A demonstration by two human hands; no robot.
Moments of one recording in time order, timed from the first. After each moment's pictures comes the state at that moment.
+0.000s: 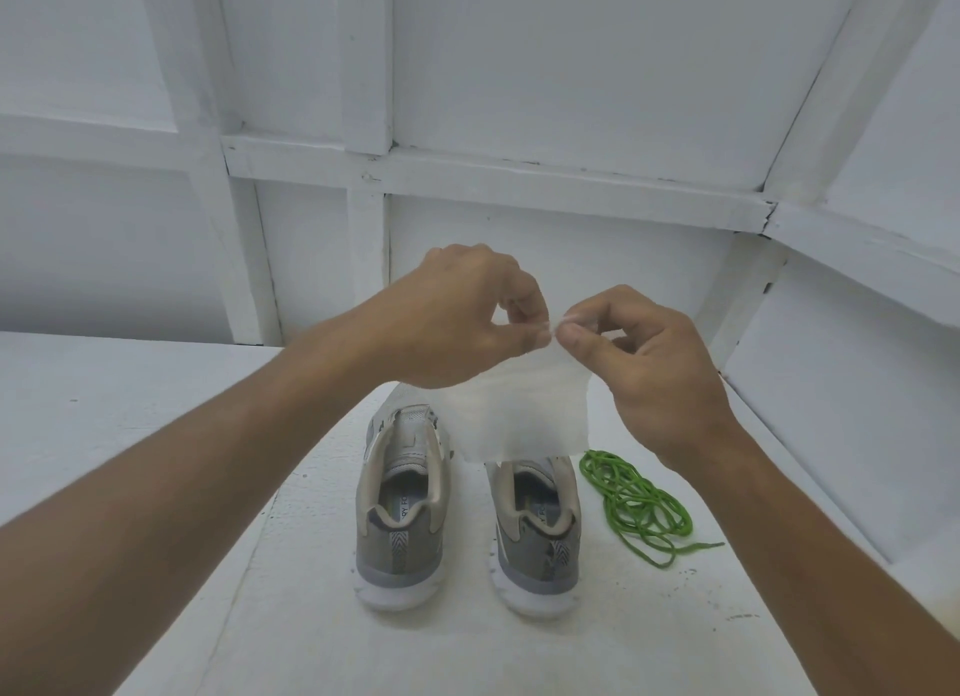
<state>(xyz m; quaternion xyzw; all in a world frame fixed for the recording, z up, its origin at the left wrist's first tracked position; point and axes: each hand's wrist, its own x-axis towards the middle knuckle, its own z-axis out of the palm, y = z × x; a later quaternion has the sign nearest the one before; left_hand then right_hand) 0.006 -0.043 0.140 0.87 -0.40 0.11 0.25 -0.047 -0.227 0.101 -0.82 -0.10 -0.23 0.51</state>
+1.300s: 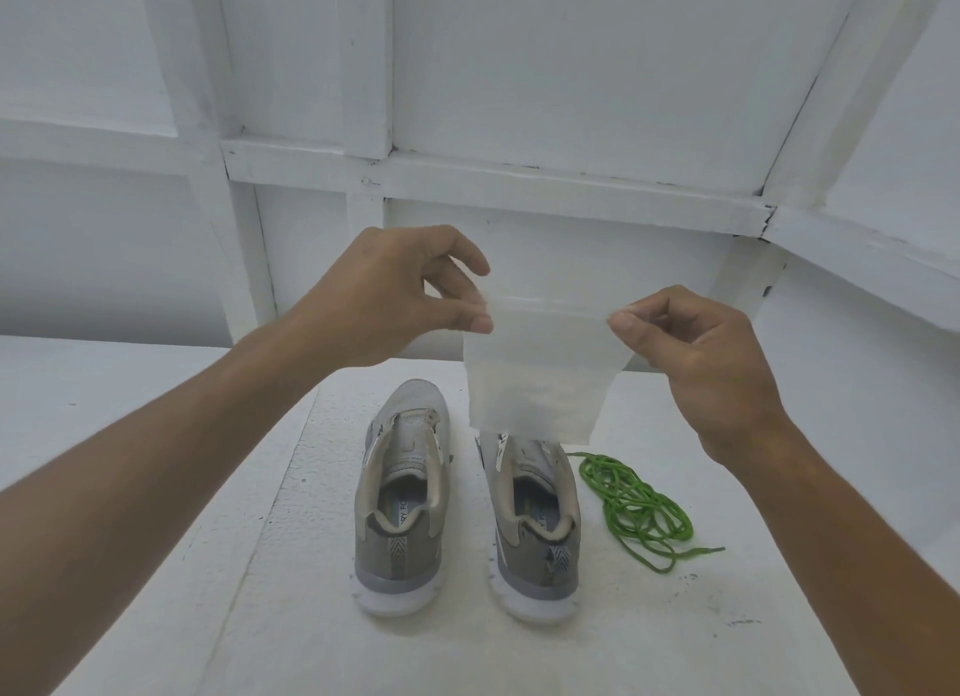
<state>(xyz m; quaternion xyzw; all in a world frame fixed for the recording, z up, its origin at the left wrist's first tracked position) 0.023 -0.014 0.133 0.86 -0.30 0.10 0.40 -0.041 -0.263 0.105 -0.80 -0.04 -0.26 0.53</state>
